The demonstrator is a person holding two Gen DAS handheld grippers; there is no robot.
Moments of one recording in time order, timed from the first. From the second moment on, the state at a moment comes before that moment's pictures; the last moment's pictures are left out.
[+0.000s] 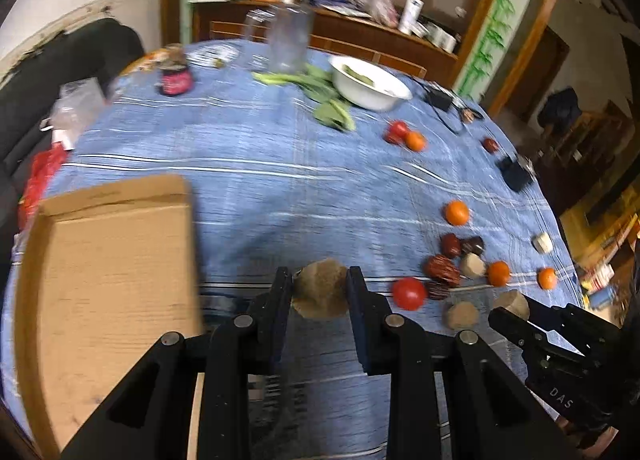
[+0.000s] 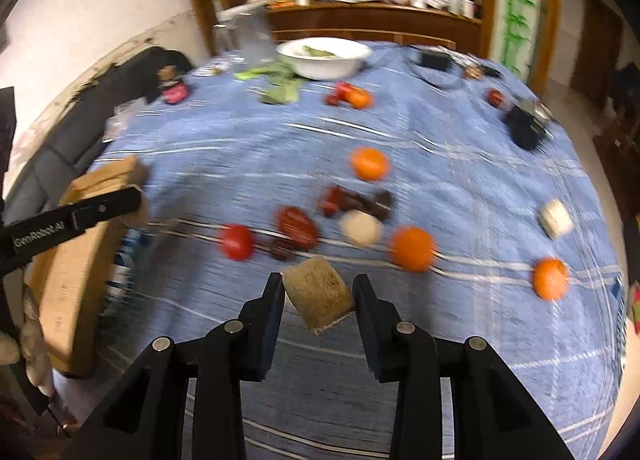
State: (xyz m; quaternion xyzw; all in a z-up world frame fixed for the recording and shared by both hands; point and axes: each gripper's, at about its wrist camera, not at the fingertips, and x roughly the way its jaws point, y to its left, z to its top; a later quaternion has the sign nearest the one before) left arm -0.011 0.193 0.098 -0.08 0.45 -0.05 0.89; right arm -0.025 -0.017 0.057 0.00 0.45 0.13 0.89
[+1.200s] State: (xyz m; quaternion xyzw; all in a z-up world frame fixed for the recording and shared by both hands) left arm -0.003 0.392 0.057 -0.08 0.49 0.12 0.86; right arm 0.047 0.272 0.003 -0.06 0.51 0.29 0.81
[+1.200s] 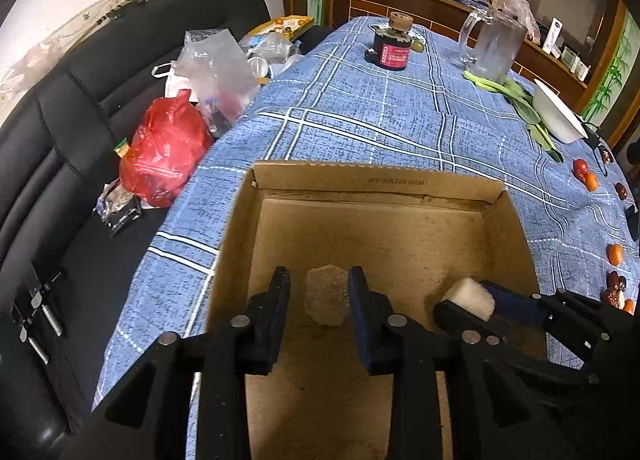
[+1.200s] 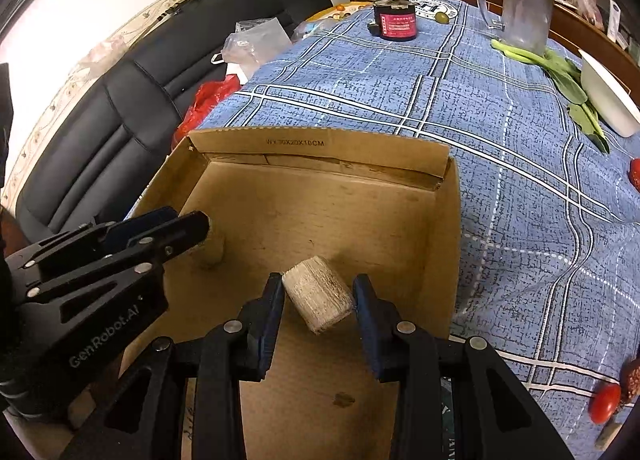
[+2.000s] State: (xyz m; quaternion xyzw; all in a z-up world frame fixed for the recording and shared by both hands) left arm -0.047 0.304 0.121 -0.08 0.45 0.10 0.88; right arm -0.017 0.138 0.053 0.02 0.47 0.25 0.84
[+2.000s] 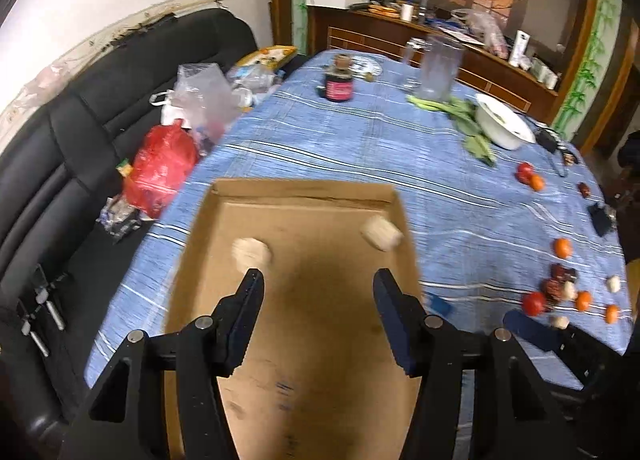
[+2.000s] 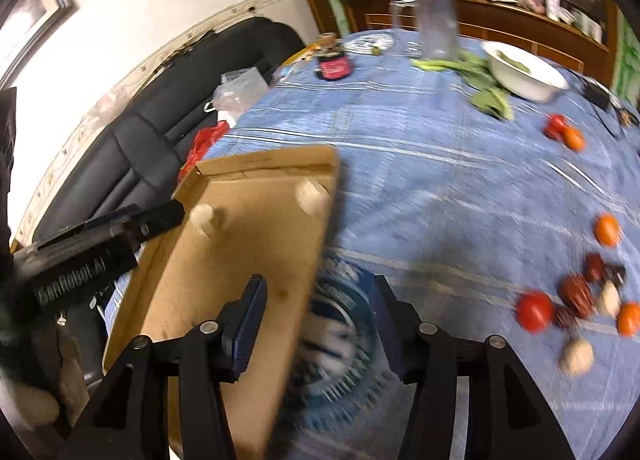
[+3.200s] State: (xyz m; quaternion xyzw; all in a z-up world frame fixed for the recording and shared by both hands) left arm -0.003 0.021 0.025 -0.05 0.53 -0.11 0.84; right arm -0.011 -0.237 0.027 0.09 0.46 -0.03 0.88
